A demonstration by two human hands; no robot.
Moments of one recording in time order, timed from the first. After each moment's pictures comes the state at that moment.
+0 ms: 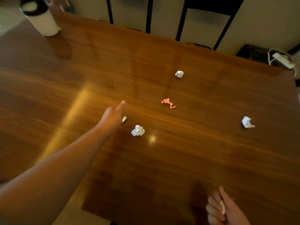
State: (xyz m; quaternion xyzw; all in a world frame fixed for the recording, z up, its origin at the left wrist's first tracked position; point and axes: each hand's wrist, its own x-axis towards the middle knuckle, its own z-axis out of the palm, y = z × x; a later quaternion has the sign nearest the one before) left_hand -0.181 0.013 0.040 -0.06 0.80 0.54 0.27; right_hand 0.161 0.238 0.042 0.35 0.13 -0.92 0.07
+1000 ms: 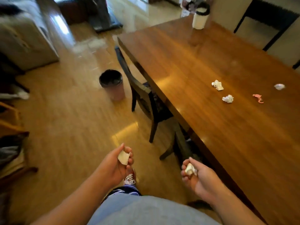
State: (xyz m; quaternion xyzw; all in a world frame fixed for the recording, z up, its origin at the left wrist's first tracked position) left_hand 0.381 -0.283 0.110 -0.38 0.29 0.87 0.14; right_hand 0.326 -0.012 0.134 0.35 0.46 -0.72 0.38
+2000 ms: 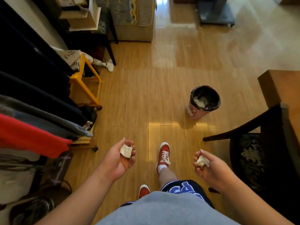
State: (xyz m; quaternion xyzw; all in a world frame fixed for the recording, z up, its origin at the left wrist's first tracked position) left_hand 0.388 -0.836 0.072 -0.52 0.17 0.83 -0.13; right_hand 0.156 -0.618 0.076 0.21 0.58 -0.56 0.56
